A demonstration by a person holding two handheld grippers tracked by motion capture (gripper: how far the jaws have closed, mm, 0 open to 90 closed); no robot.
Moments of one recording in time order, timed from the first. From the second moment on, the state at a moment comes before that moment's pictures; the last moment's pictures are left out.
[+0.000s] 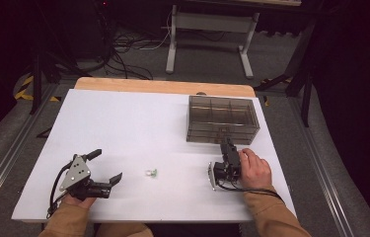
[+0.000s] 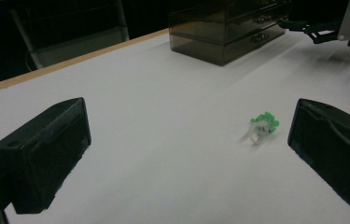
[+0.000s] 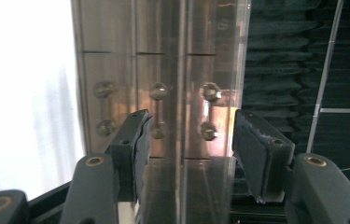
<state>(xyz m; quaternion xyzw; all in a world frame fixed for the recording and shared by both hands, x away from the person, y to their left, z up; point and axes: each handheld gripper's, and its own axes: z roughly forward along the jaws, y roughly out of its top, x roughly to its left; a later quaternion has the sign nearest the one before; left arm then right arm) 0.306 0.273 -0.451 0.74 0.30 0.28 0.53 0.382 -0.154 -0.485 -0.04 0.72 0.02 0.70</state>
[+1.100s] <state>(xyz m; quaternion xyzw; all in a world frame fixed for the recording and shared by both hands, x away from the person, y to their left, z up) 0.306 0.273 -0.451 0.74 0.30 0.28 0.53 0.405 -0.160 -0.496 -0.04 0.73 -0.01 0.68</state>
